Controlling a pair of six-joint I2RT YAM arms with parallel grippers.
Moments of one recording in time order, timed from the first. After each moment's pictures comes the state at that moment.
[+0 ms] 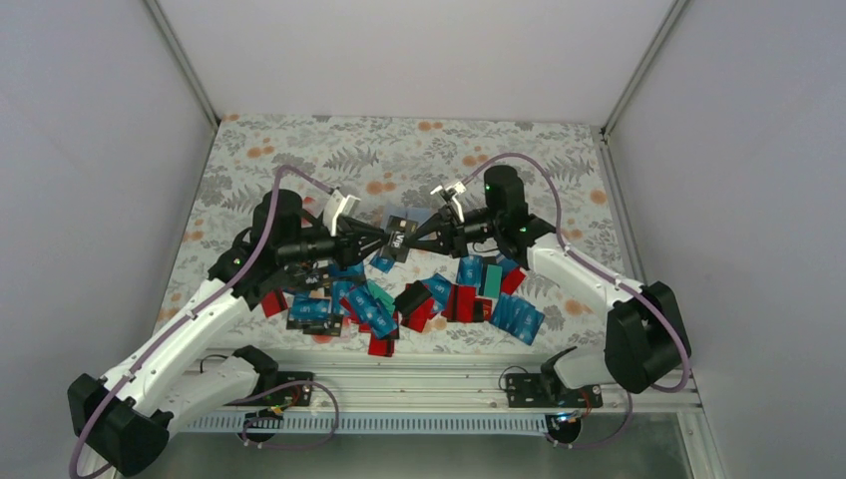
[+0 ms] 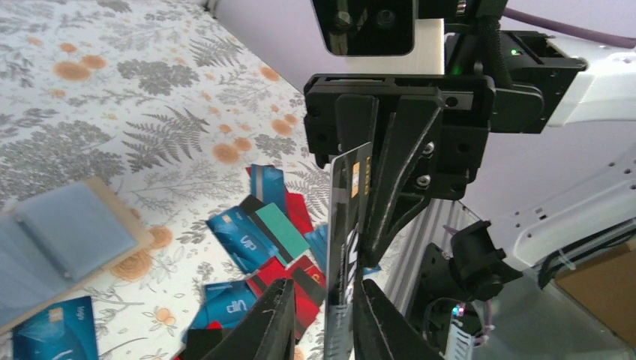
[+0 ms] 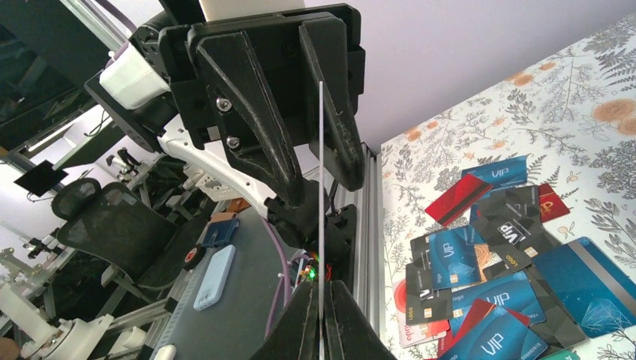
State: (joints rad) left arm -0.53 0.93 0.83 -0.26 0.64 -0.32; right arm 0.52 1.39 0.92 0.11 -1.27 0.28
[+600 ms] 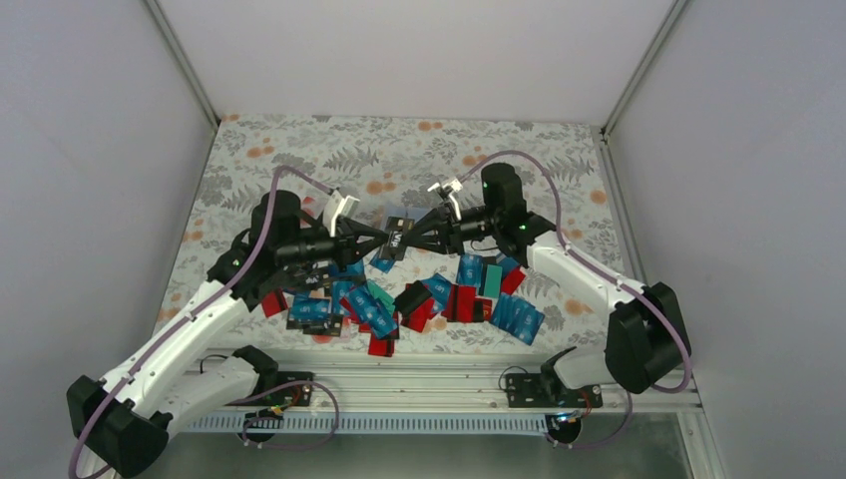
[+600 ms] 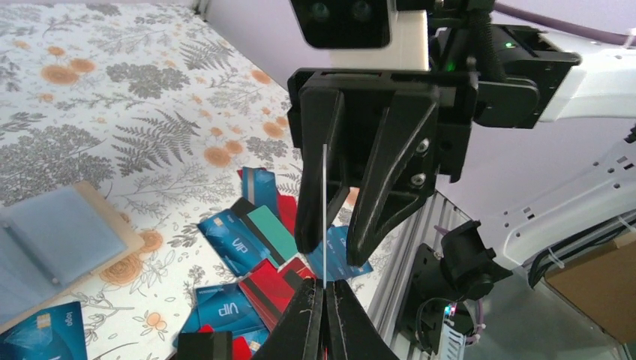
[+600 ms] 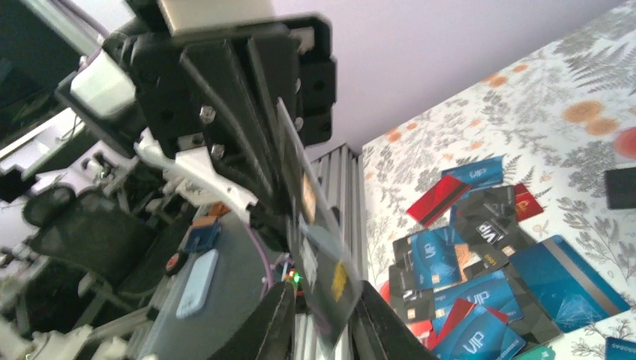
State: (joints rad) left arm -0.53 0.92 0.83 -0.25 0.69 -0.32; right arm 0.54 1.39 0.94 0.06 -1.24 0.25
